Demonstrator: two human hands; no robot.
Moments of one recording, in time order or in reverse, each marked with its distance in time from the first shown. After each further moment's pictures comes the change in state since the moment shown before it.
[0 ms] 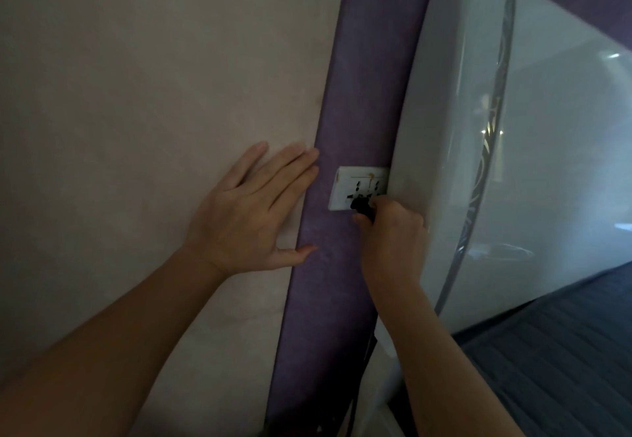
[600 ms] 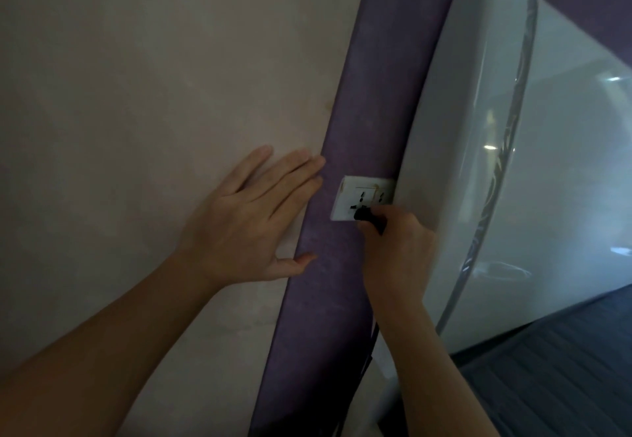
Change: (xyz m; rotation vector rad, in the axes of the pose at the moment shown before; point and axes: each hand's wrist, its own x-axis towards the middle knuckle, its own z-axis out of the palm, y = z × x) left_hand -0.002 0.000 0.004 0.008 0.023 -0.019; right_hand 0.001 -0.002 0.000 0.206 0.104 0.009
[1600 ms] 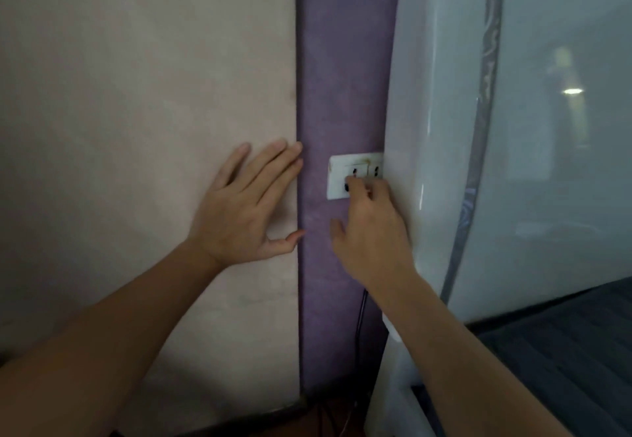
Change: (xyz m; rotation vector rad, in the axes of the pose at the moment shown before) left_hand 0.004 0.011 -0.014 0.087 -0.185 0.005; right_hand -0.006 0.015 -0.007 -0.084 -0.345 -0.265
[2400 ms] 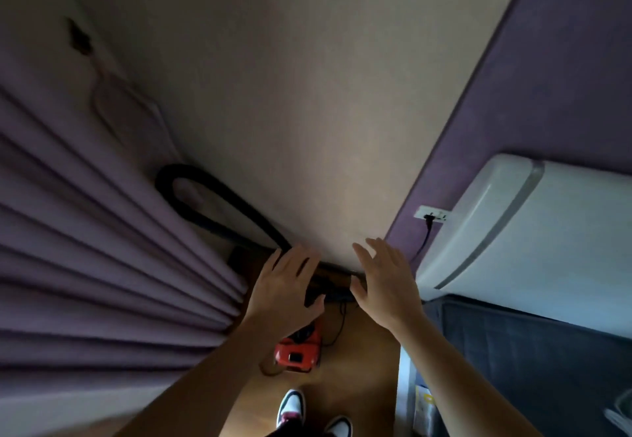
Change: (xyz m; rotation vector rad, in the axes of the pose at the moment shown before) left_hand 0.095 -0.004 -0.435 -0.215 -1.021 -0.797; right_hand -0.005 -0.191 -0.315 0.000 -0.711 -0.464
